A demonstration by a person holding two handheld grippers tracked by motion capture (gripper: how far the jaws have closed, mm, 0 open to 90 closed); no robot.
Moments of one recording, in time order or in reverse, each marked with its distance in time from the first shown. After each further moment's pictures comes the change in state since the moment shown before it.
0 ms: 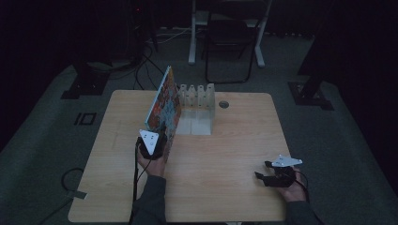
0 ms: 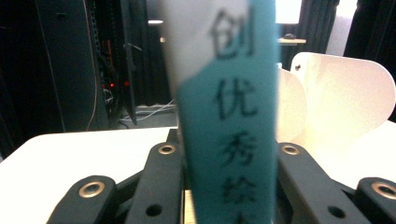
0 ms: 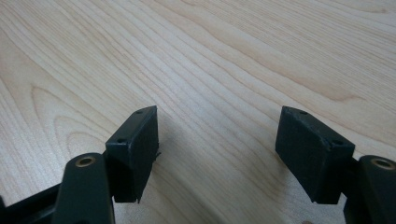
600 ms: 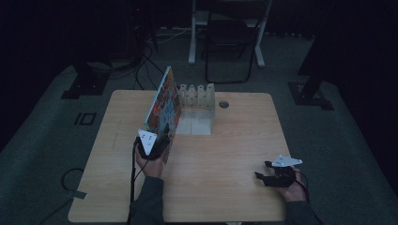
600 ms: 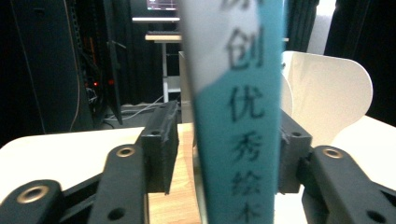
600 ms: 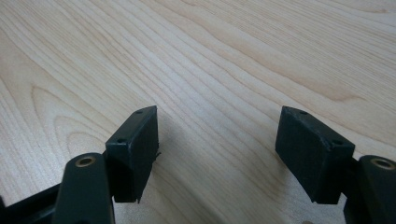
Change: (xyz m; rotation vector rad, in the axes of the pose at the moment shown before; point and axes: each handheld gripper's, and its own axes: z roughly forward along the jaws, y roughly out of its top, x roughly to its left) left arm 0.007 0.002 -0.004 0.014 -0.078 -0.009; right arm 0.000 0.000 0.000 0.000 0.000 -0.001
